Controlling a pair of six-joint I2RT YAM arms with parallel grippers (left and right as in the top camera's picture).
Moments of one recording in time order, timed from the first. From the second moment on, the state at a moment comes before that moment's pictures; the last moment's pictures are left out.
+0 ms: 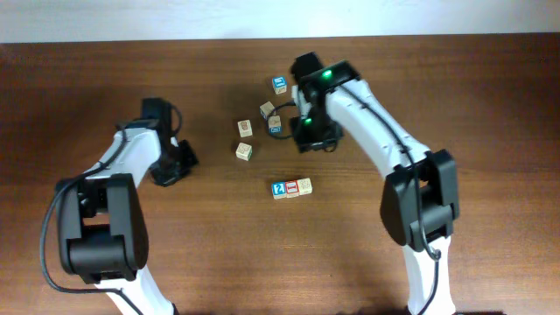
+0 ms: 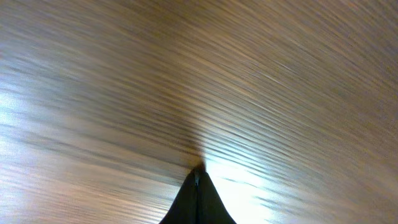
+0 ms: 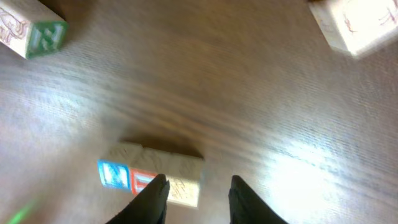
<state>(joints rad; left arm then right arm) 0.04 1.96 1.25 -0.75 0.09 -0.45 0.41 2.23 1.99 -1.30 -0.21 0.16</state>
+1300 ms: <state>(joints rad) -0.22 1.74 1.24 -0.76 0.22 -0.38 0.22 1.76 1.51 -1.05 -0.54 0.06</state>
